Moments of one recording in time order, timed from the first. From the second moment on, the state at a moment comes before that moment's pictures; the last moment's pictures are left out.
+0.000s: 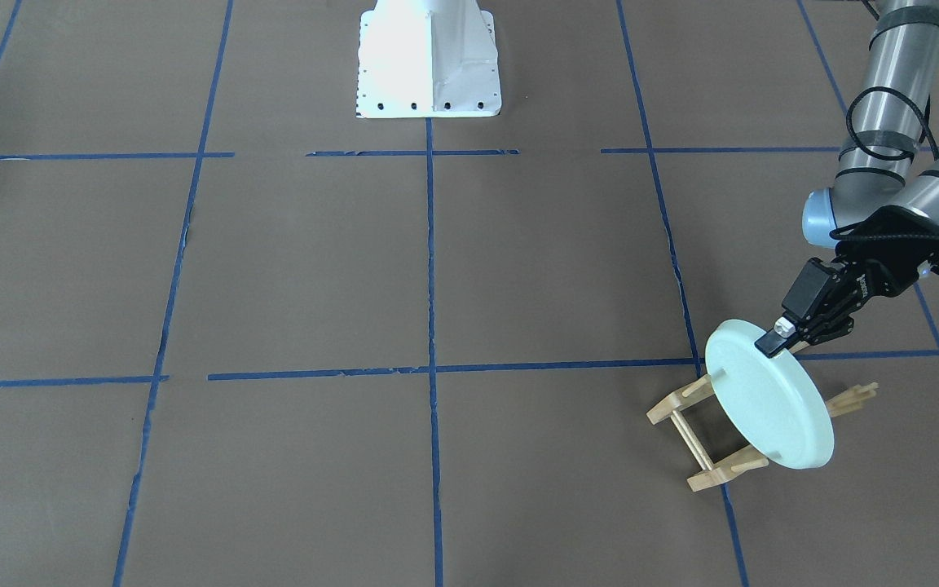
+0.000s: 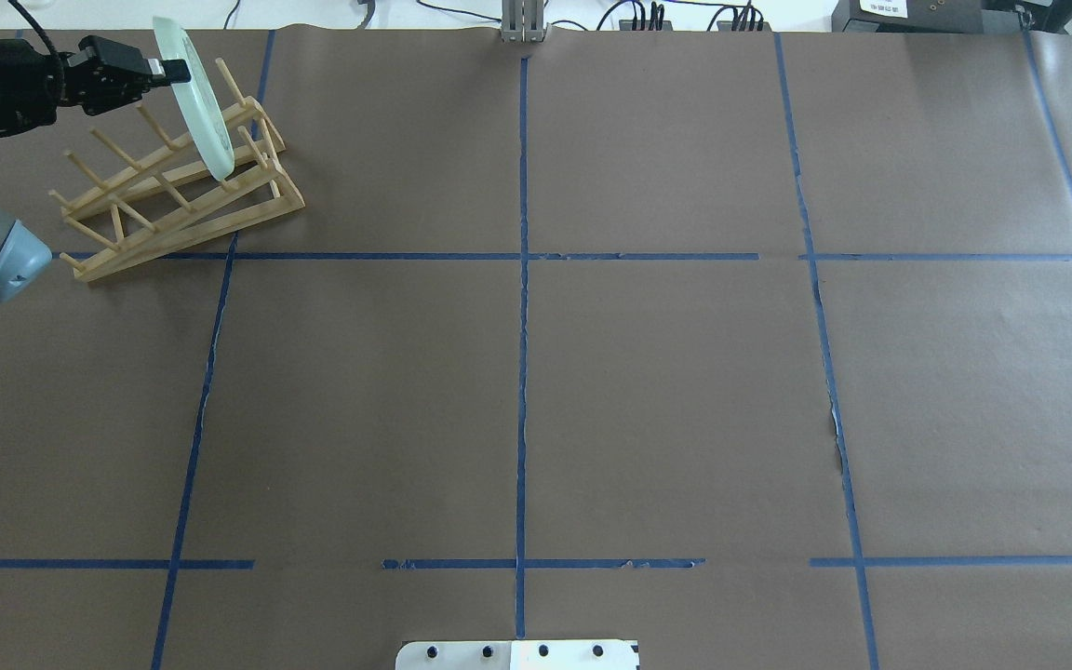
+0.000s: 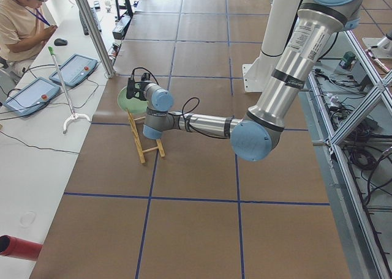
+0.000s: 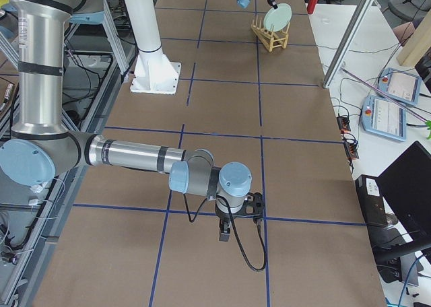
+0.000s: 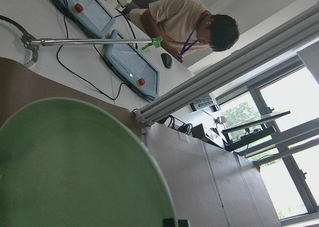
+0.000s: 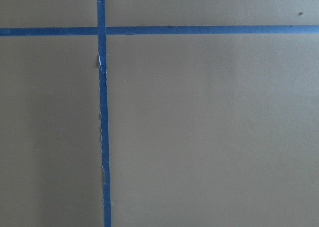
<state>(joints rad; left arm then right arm) -1.09 -2.01 -1.17 -3.36 -2.09 -1.59 1.61 -1.67 1.60 -1.60 2.30 -0.07</state>
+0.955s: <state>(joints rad) -1.08 -2.02 -1.14 -3.36 -2.07 -1.58 1.61 -1.67 1.60 -1.60 2.30 -0.07</state>
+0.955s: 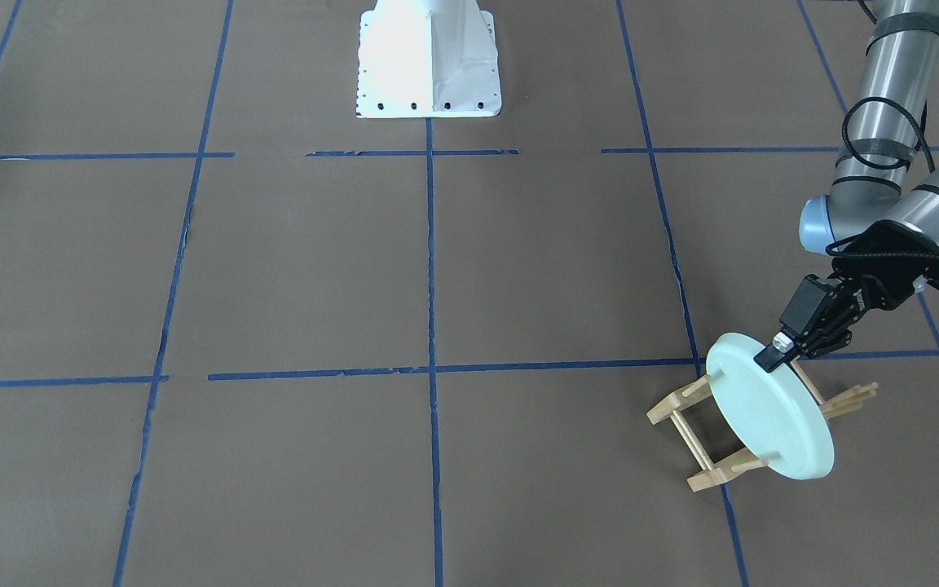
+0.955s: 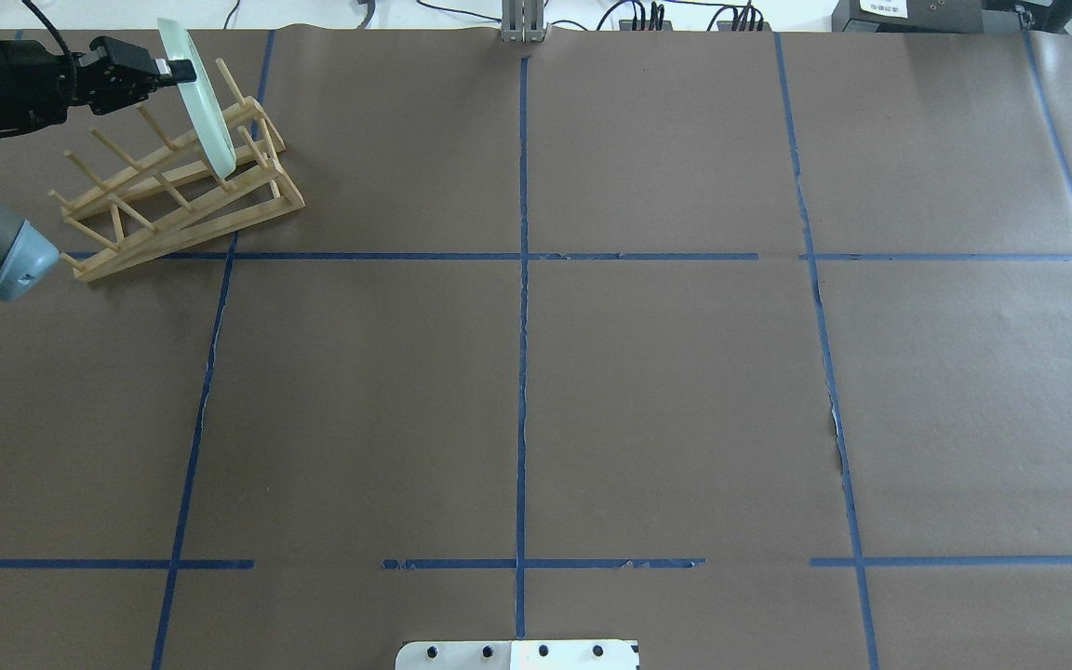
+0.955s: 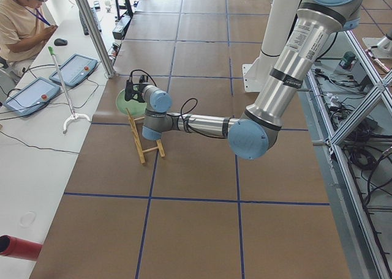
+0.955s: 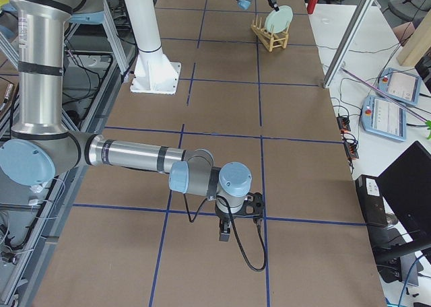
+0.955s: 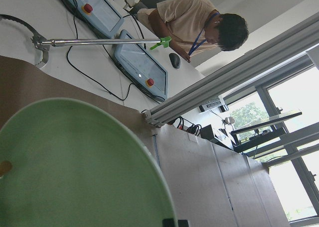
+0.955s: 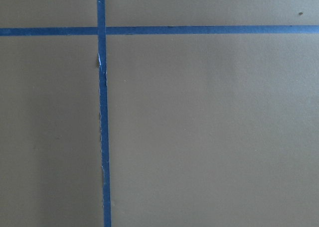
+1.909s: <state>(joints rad) -1.11 -2.01 -1.26 -3.22 -2.07 -1.58 1.61 -1.67 1.60 -1.60 2.30 -0.07</state>
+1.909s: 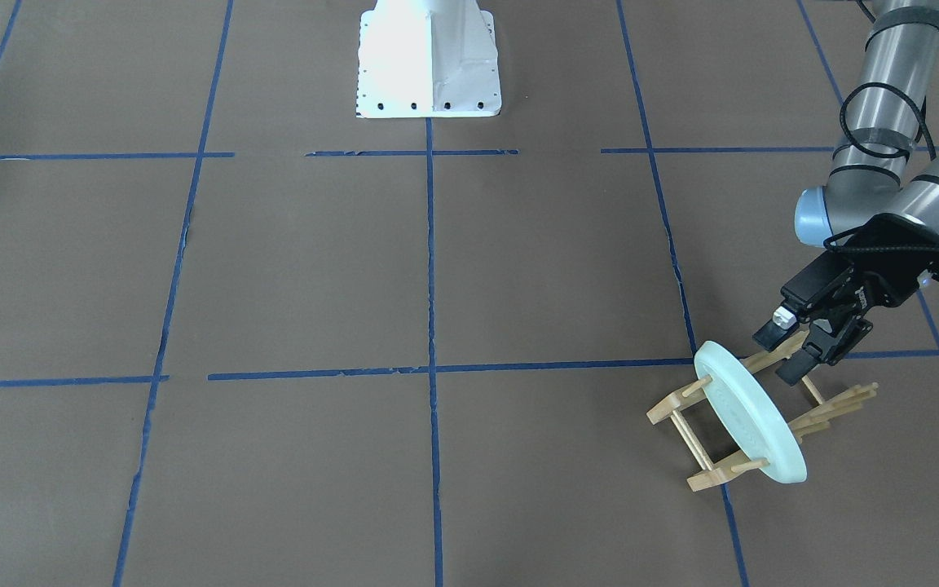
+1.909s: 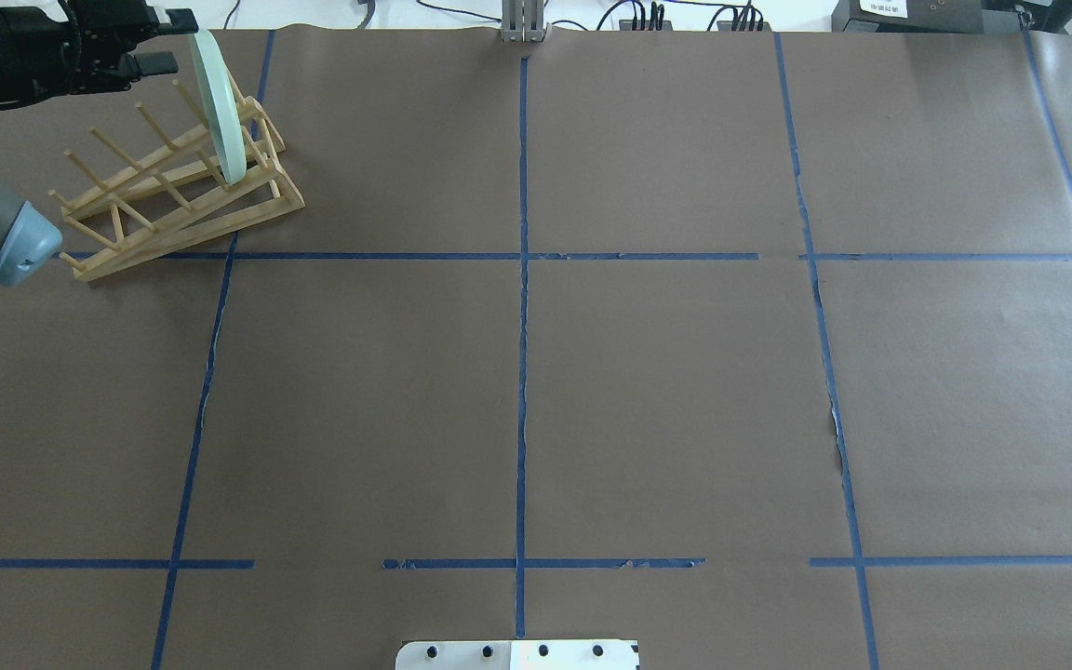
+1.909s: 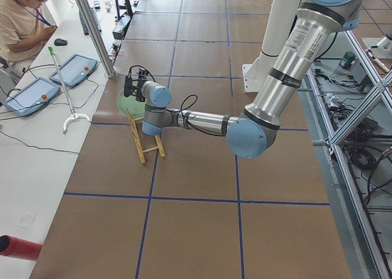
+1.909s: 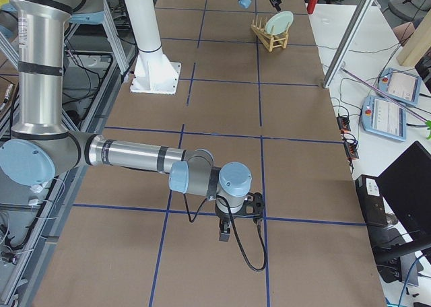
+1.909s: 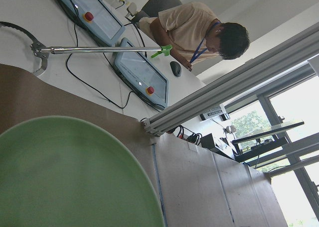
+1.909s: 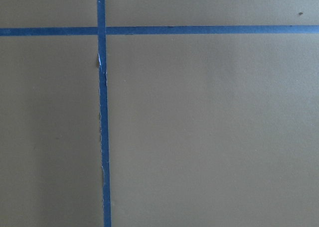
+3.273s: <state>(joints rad) -1.56 -1.68 -1.44 -2.18 -2.38 -0.25 1.61 -1.67 1.60 -1.60 2.30 -0.07</state>
